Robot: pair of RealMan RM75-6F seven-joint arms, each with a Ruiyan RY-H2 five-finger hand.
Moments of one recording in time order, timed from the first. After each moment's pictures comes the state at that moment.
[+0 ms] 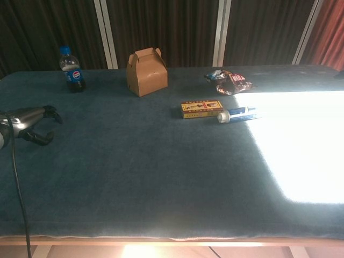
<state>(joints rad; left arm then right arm) -0.68 -1.69 -0.23 -1.00 0.84 0.84 0.35 0.35 -1.27 0.03 -1.32 -1.51 1.25 0.05</state>
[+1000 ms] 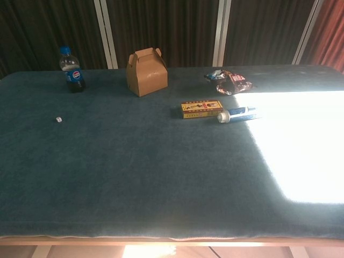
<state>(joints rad) 0.07 -1.20 0.20 -1.22 1.67 1.79 -0.34 -0.06 -1.24 -0.14 -1.35 -1.72 1.75 0.05</state>
